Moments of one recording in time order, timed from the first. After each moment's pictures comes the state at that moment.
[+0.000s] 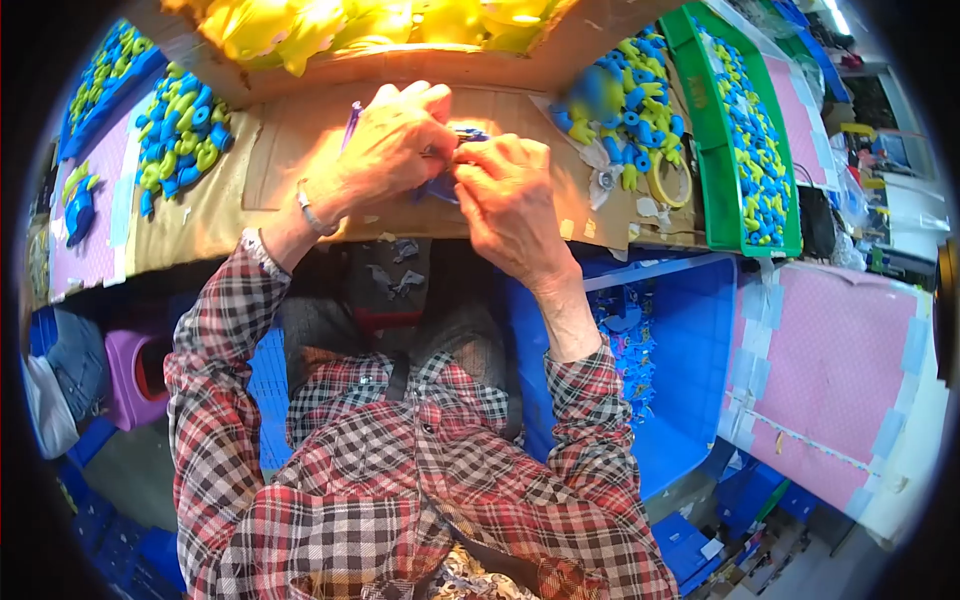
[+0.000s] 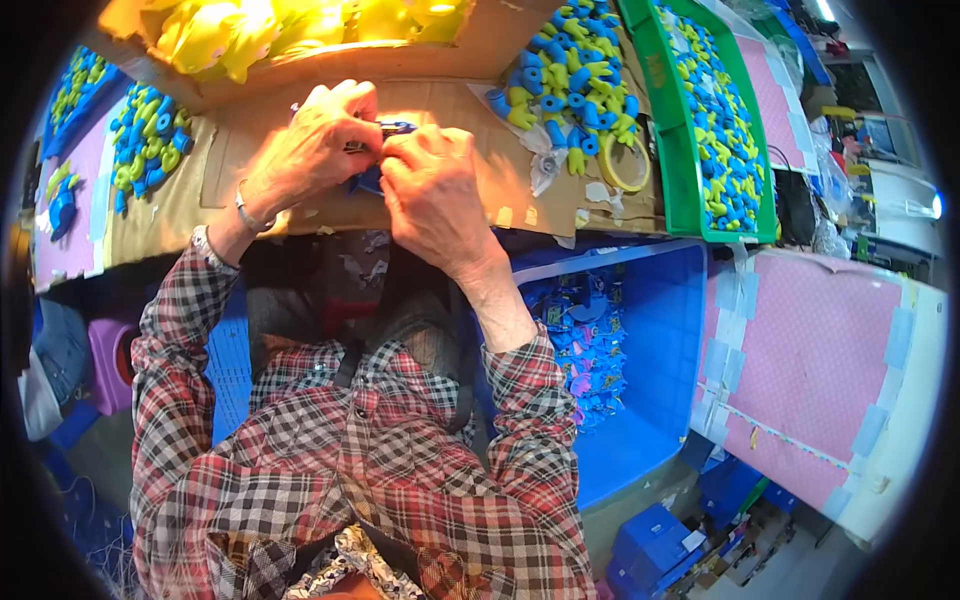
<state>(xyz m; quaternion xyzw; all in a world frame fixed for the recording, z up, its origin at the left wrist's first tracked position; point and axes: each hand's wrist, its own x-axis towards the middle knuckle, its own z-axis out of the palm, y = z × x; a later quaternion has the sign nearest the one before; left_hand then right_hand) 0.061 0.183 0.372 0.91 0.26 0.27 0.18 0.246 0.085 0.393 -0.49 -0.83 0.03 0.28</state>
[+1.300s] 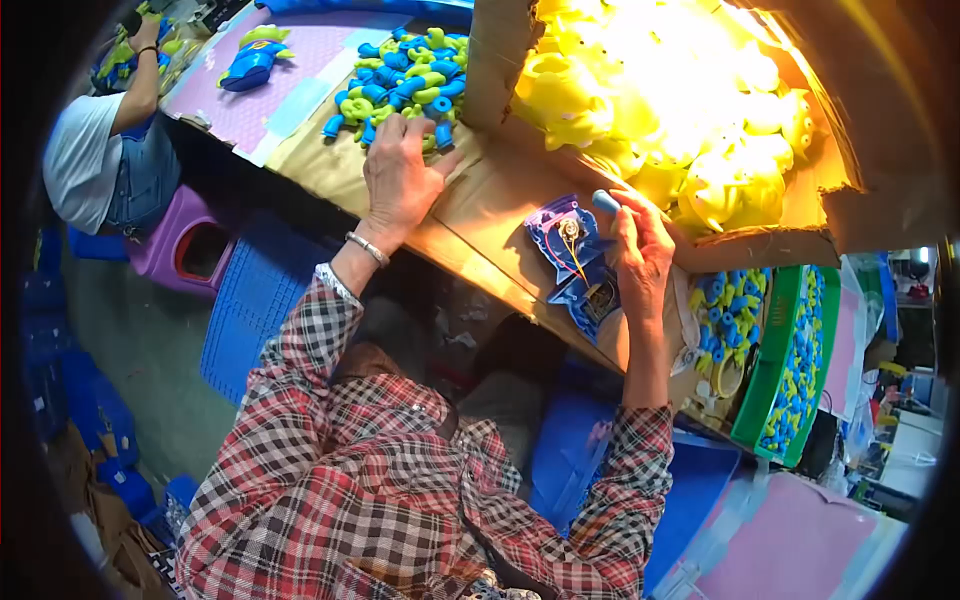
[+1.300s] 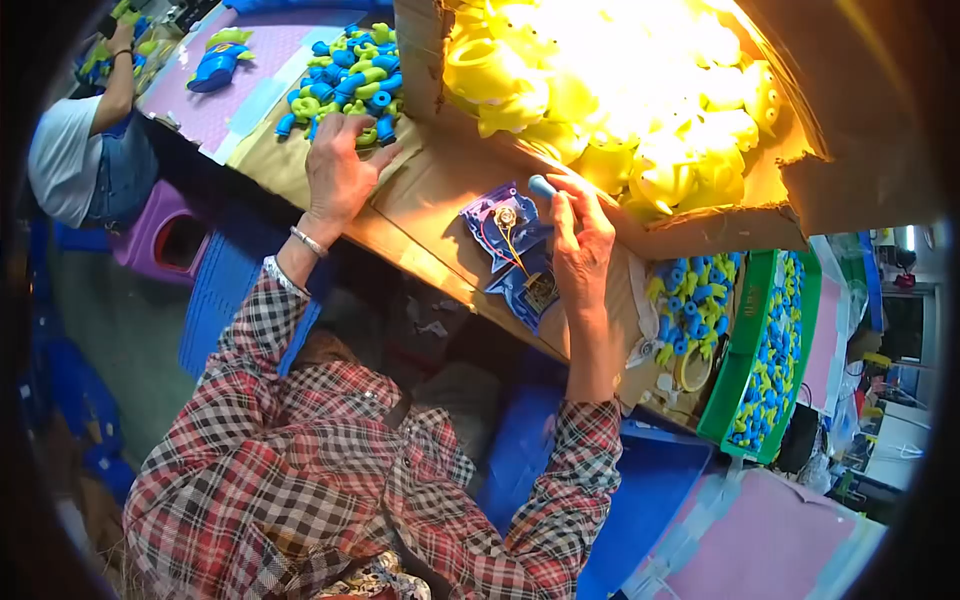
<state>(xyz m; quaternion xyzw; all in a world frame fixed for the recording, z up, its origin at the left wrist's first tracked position) -0.097 0.162 0.341 0.59 0.70 0.41 -0.07 0.201 0.185 0.384 -0.45 -0.64 0.42 0.45</state>
